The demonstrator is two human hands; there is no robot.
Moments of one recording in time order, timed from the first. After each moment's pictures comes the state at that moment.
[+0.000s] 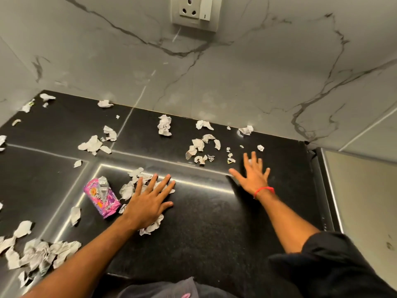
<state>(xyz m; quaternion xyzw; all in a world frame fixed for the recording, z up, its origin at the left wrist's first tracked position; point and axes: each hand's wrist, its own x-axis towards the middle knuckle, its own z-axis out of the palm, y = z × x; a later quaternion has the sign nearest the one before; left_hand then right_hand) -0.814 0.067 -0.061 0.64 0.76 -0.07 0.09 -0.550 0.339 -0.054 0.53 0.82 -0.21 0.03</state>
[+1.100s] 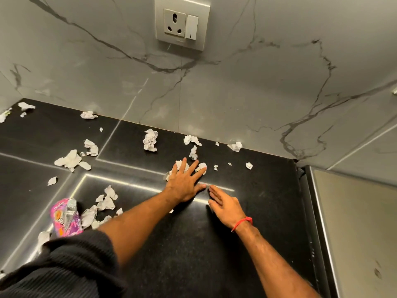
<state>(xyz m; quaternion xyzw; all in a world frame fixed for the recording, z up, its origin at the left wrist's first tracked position) -0.764 0.264 -0.044 0.63 0.76 -0.06 0.15 -0.567 0.301 -0.052 0.41 0.72 -0.55 -0.09</state>
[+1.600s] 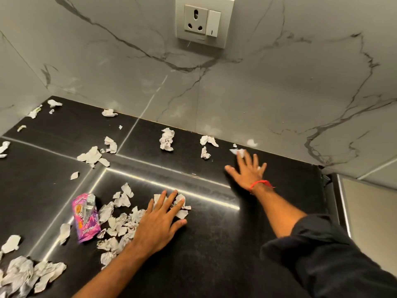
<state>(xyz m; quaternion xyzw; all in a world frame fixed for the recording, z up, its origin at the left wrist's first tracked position) -0.774 0.108 -0.050 0.56 0.81 0.00 0.18 -0.617 0.421 -0.048 0.47 0.86 -0.16 0.08</state>
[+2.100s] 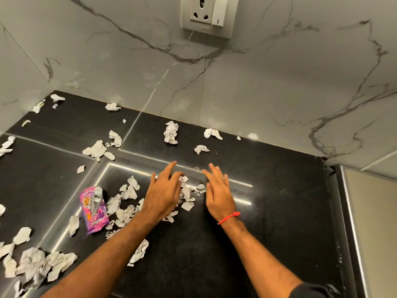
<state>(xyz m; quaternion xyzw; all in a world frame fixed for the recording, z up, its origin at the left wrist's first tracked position) -0.802 0.142 -0.028 0.50 0.84 0.18 0.12 -0.643 0.264 -0.064 0.35 0.87 -0.30 -0.18</state>
